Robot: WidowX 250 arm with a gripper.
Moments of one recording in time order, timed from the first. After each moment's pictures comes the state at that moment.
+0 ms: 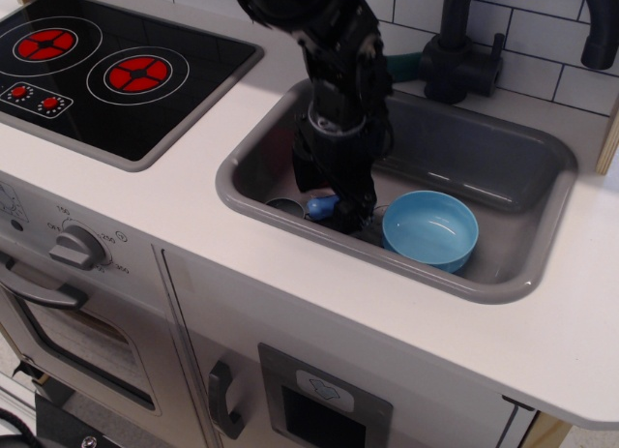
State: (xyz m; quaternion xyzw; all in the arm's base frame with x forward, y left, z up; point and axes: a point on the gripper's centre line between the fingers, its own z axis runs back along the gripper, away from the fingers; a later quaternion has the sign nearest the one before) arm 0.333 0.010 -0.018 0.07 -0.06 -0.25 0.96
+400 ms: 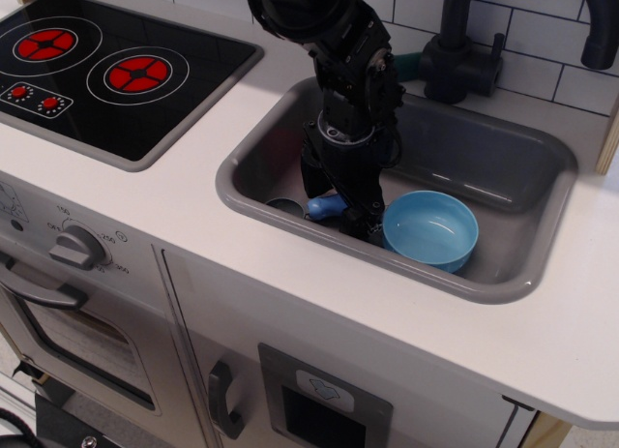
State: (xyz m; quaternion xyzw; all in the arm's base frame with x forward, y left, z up) arm 0.335 0.006 -0.021 0.07 -0.07 -0.25 0.96
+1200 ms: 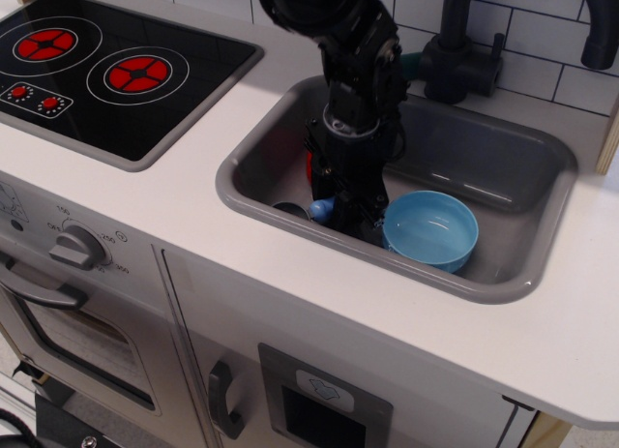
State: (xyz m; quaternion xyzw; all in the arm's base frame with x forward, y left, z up) arm 0.338 0.011 -0.018 0.07 -0.04 -0.23 0.97
